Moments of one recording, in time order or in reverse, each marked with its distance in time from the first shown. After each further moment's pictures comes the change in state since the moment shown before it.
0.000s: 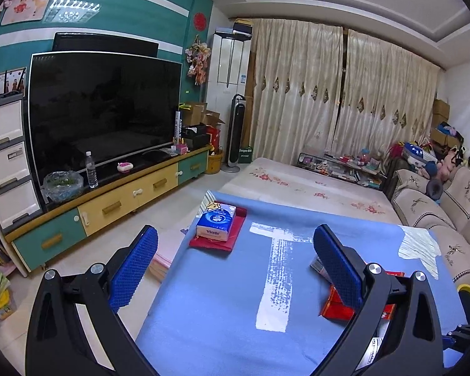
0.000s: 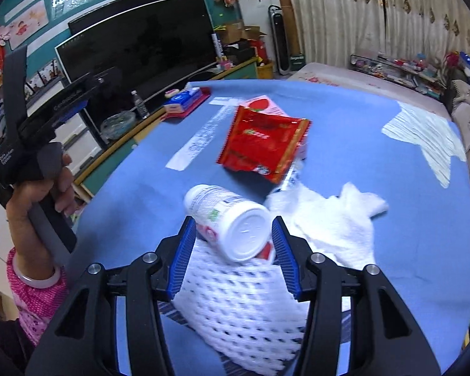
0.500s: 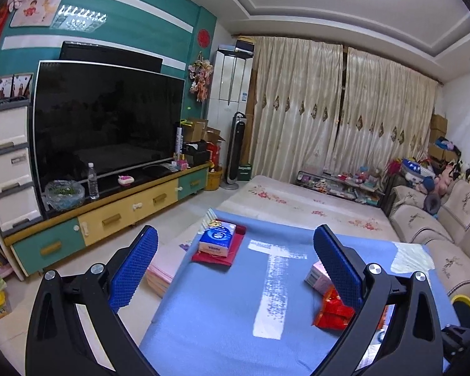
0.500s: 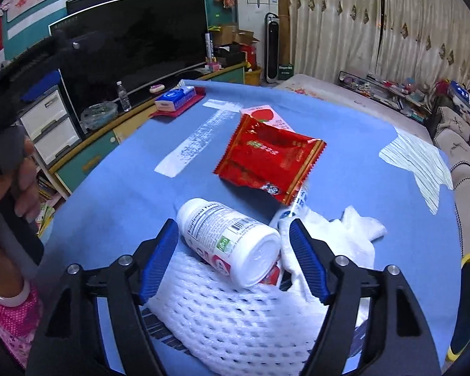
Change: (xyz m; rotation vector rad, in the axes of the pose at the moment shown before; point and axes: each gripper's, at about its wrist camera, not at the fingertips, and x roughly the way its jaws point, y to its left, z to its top) left arm -0.033 0.002 0.002 -0.030 -0.081 -0.017; right arm 0.029 0.030 0.009 -0.104 -0.004 -0.135
